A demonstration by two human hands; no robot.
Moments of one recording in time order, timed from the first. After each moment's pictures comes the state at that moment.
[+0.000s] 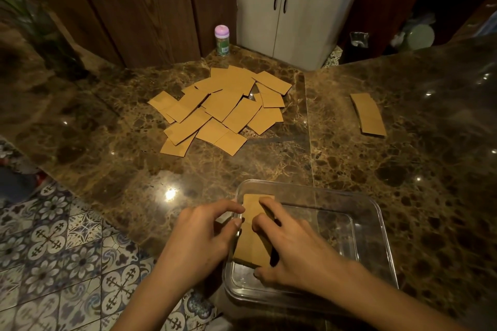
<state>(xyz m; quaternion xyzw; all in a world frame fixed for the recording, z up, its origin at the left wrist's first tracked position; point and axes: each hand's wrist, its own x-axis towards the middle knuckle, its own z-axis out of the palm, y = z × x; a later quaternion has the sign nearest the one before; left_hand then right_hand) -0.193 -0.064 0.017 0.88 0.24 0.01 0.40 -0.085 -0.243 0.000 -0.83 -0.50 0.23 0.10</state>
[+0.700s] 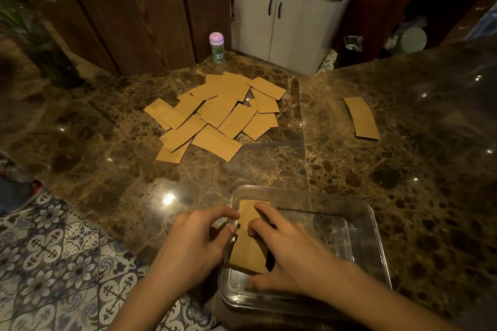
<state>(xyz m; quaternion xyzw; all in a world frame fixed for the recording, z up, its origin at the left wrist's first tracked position) -0.190 -0.058 0.015 0.89 0.22 -0.01 0.39 -0.082 -0.239 0.012 -0.83 -0.49 0.26 0.08</state>
